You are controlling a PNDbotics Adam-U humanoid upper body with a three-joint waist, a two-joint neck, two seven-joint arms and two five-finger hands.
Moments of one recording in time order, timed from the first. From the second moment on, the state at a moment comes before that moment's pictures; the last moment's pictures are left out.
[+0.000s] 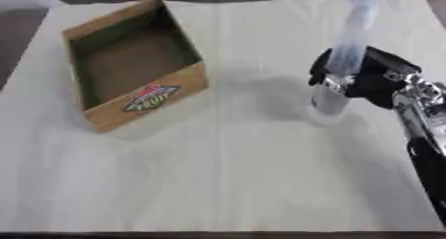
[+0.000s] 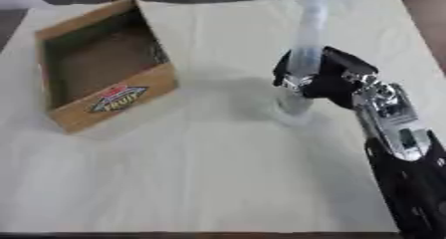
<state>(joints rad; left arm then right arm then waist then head) -0.15 0.32 0.15 -1.98 0.31 -0.05 0.23 -0.59 -0.36 0.03 -1.51 -0.19 0.22 0.54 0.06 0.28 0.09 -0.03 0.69</state>
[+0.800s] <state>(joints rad) -0.15 0.32 0.15 -1.98 0.31 -0.05 0.24 -0.75 -0.35 0.05 -1.58 -0.34 0.29 0.46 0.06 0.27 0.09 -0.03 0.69</state>
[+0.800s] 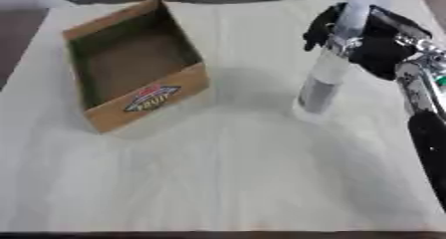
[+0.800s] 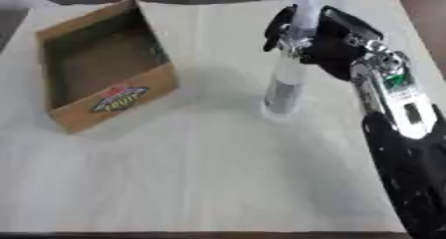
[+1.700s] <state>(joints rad) -0.17 0.32 0.15 -1.98 0.32 -0.04 0.23 -0.96 -0.25 0.12 -1.50 -0.41 0.32 0.43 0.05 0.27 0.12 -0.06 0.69</state>
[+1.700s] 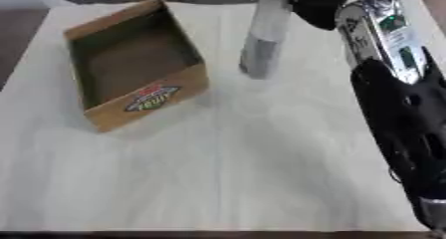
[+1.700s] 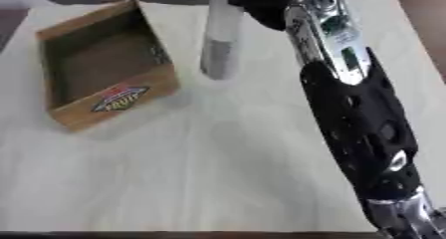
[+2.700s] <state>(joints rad) -0.28 0.32 0.09 -1.98 0.37 -0.02 0.17 -1.26 -0.09 0.15 -1.24 -0.35 0.21 0.37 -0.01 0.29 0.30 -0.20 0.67</state>
